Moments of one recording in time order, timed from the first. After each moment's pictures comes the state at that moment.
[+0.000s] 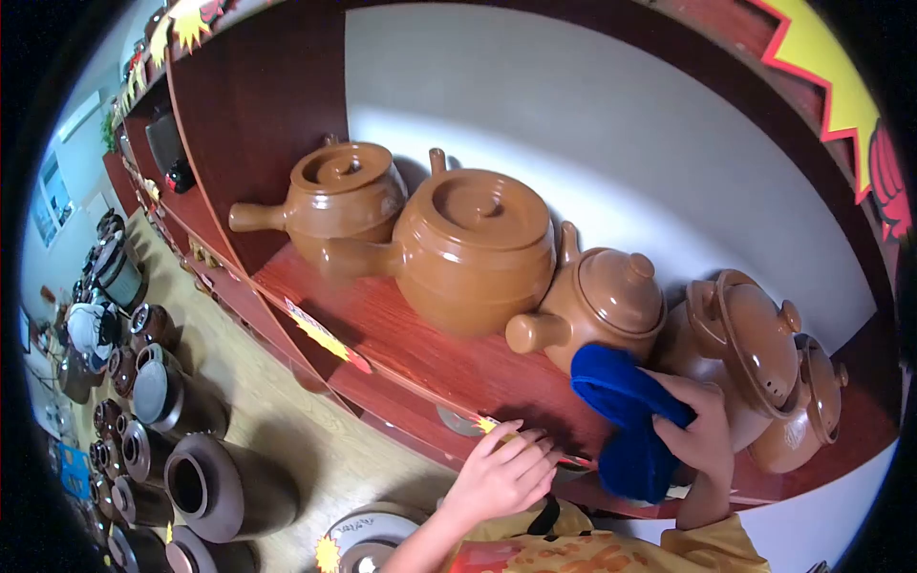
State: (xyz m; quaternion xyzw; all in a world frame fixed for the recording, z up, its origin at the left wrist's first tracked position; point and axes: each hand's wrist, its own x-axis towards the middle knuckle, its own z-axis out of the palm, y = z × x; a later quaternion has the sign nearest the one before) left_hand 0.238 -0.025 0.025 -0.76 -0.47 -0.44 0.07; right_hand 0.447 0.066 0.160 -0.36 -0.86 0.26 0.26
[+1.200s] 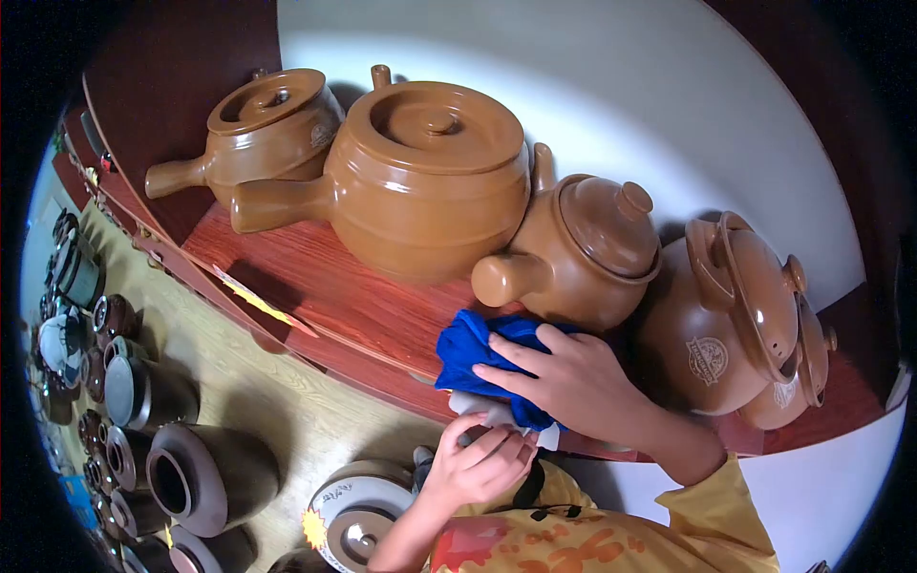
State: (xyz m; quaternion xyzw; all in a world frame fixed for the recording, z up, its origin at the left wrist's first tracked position) left_hand 0.255 -0.030 -0.025 -0.69 -0.46 -0.54 0.18; right_hand 0.362 0.082 0.104 -0.14 -0.98 -0.11 0.04
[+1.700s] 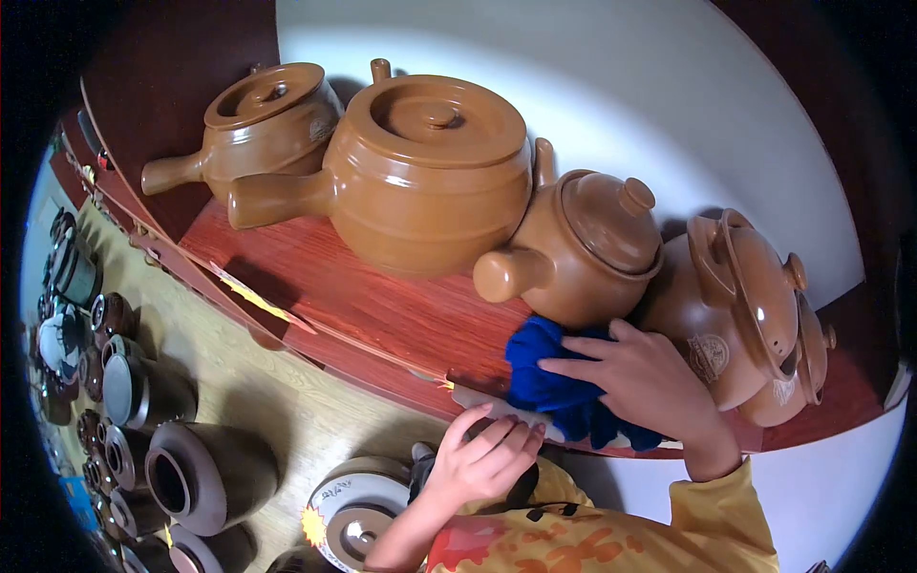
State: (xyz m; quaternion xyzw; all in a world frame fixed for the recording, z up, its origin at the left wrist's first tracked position) left_hand 0.253 -0.029 -0.014 -0.71 -0.47 -0.50 0.17; right_hand 0.397 0.083 0.139 -0.23 -0.97 -0.05 -0.10
